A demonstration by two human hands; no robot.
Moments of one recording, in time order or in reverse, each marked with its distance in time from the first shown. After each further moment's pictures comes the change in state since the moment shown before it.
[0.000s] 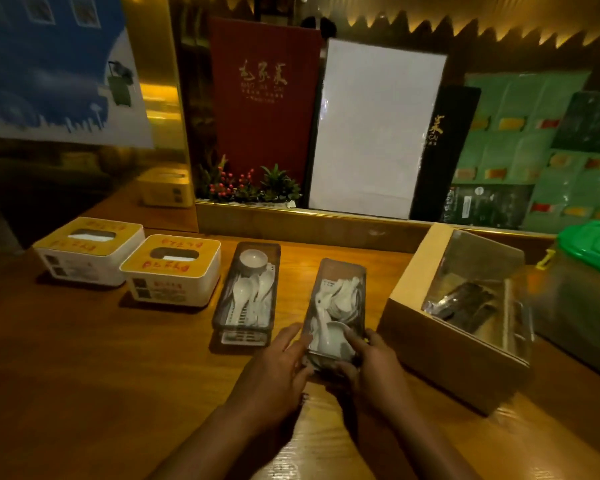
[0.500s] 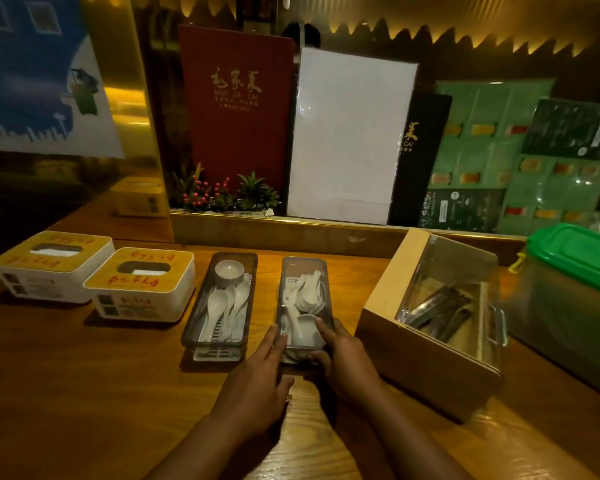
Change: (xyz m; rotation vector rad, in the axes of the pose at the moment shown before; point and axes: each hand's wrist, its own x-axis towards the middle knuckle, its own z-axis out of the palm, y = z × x) left_hand 0.020 0.013 0.009 0.072 -0.088 -0.153; right_hand 0.038 0.001 -0.010 0.104 -0.023 -0.104
